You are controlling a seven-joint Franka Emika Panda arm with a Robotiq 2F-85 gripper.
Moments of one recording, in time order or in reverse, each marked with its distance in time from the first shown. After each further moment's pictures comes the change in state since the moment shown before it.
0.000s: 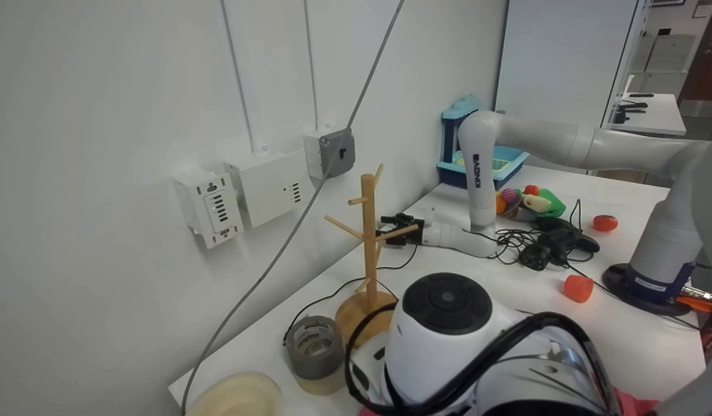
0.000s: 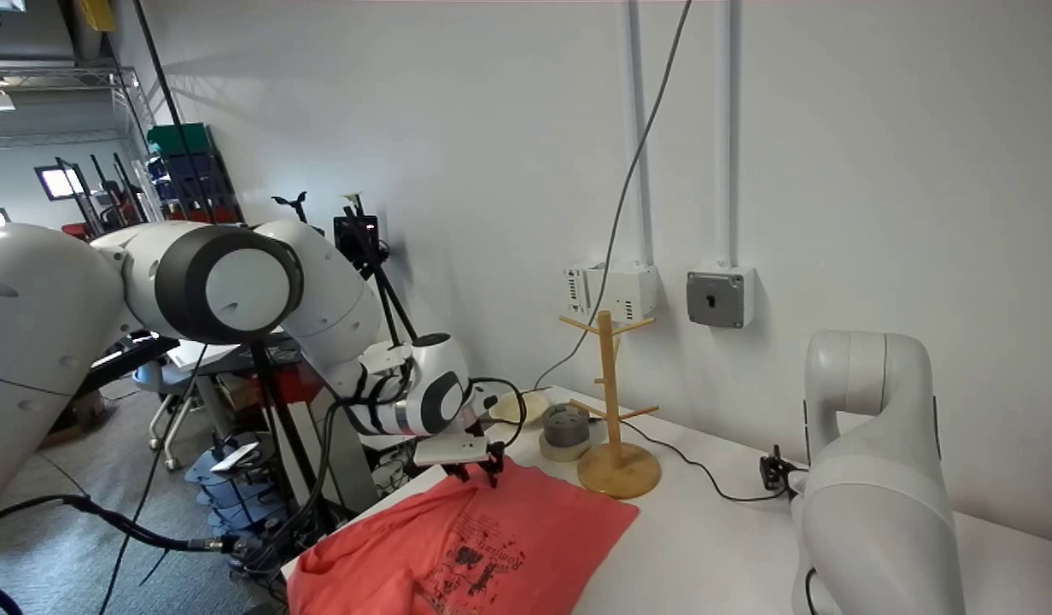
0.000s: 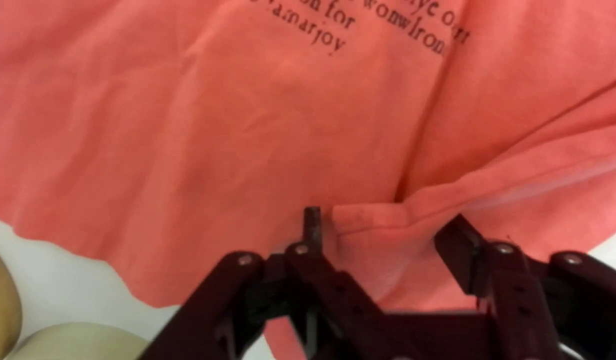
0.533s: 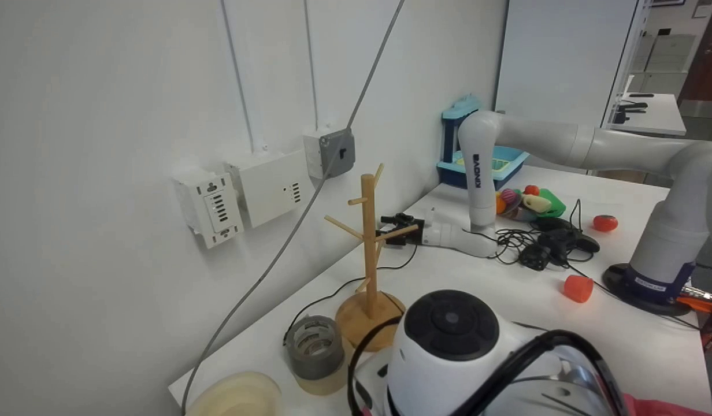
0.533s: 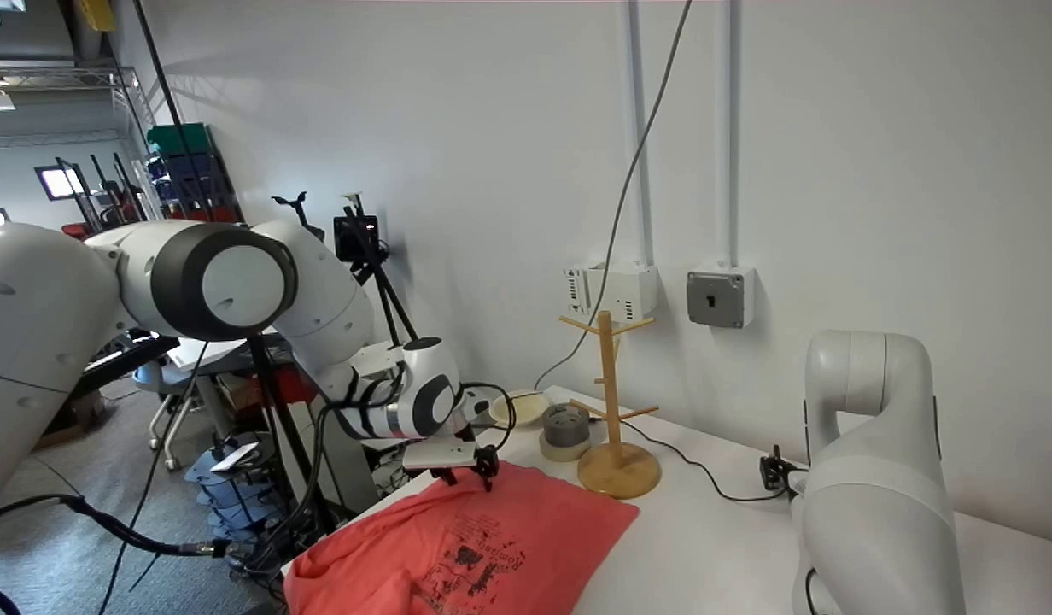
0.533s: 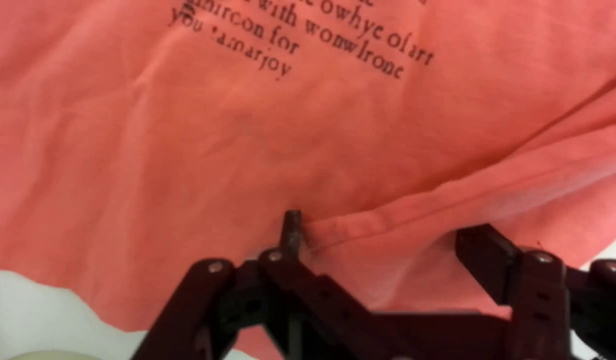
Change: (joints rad) arm 0.029 -0.008 -0.006 -0.028 -0.004 -0.001 0.060
